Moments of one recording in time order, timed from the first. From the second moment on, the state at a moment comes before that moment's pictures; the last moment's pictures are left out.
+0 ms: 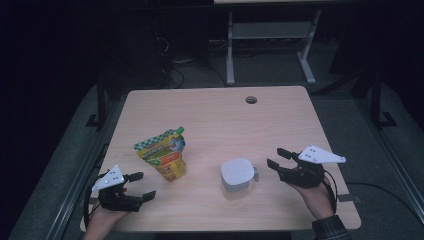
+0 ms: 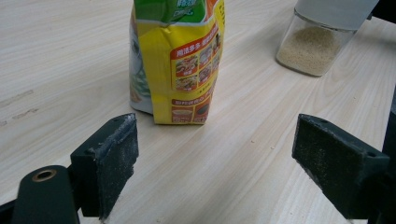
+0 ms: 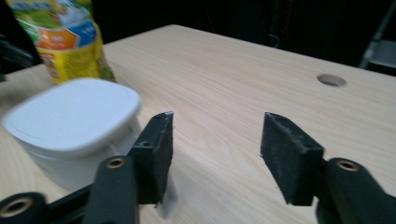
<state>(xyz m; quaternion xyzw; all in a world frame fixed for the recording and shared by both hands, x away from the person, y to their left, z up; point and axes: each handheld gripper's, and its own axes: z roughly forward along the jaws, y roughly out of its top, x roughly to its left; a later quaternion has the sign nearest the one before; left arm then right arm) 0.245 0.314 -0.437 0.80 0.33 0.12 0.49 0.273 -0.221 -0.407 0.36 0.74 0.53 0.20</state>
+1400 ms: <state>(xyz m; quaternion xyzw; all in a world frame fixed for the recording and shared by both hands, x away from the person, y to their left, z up) 0.252 0.310 -0.452 0.82 0.33 0.12 0.45 0.250 -0.246 -0.474 0.42 0.76 0.45 0.23</state>
